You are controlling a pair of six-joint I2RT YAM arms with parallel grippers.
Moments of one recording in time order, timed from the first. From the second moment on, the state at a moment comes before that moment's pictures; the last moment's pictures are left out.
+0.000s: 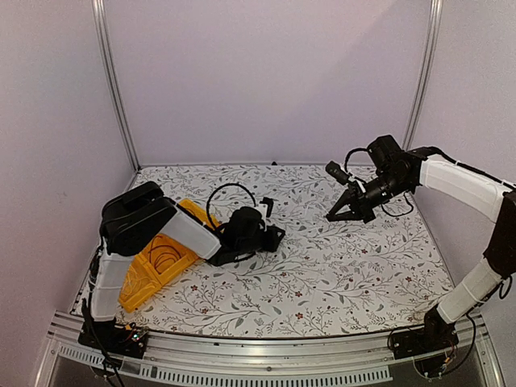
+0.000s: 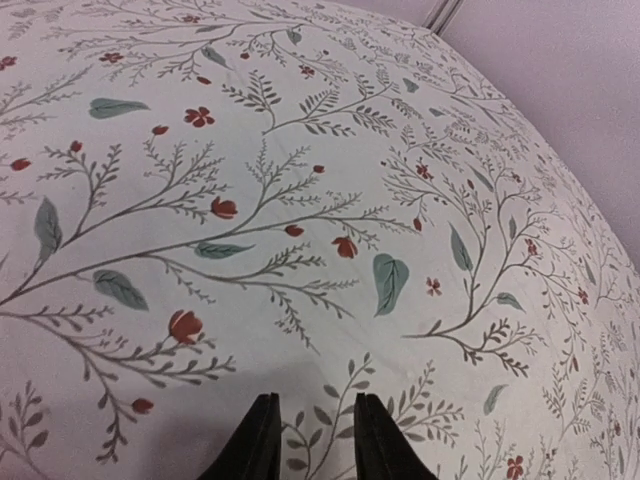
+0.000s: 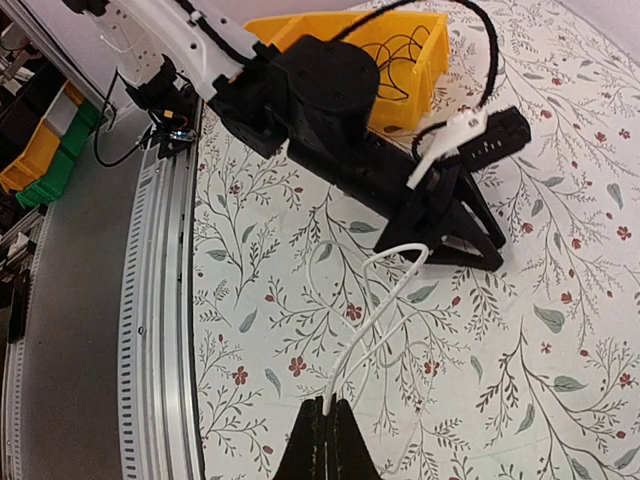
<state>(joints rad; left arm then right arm) -0.89 2.30 1.22 0.65 -0.08 -0.48 0.41 1.52 1.29 -0.86 -0.90 -0.62</state>
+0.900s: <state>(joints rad) -0.89 2.18 1.21 0.63 0.03 -0.40 0.30 1.71 1.12 -0.59 -0.61 -0.52</state>
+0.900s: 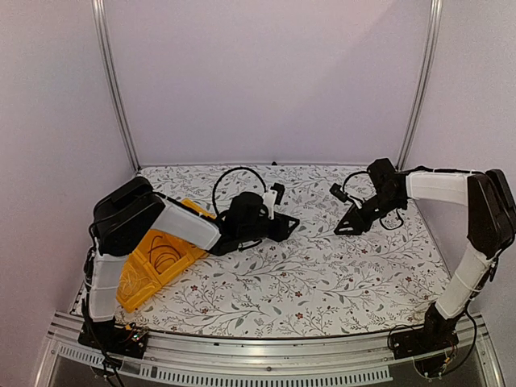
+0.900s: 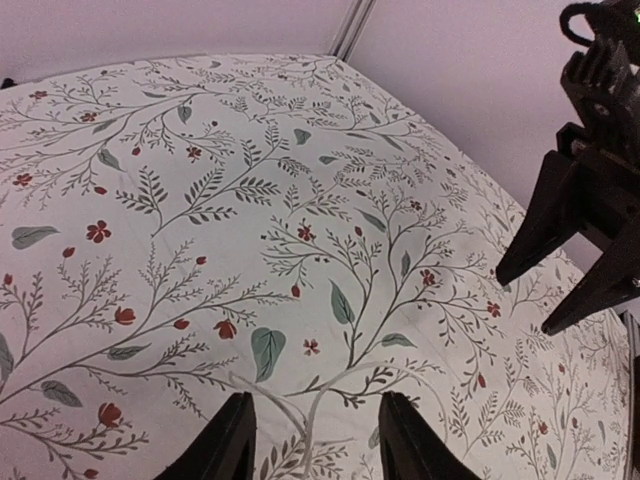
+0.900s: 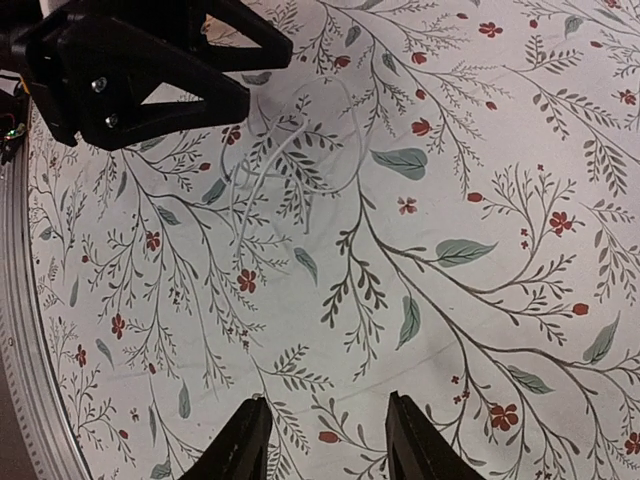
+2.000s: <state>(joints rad) -0.79 2.35 1.44 0.49 0.37 -0.64 0.50 2.03 1.42 -0.61 -0.59 -0.43</state>
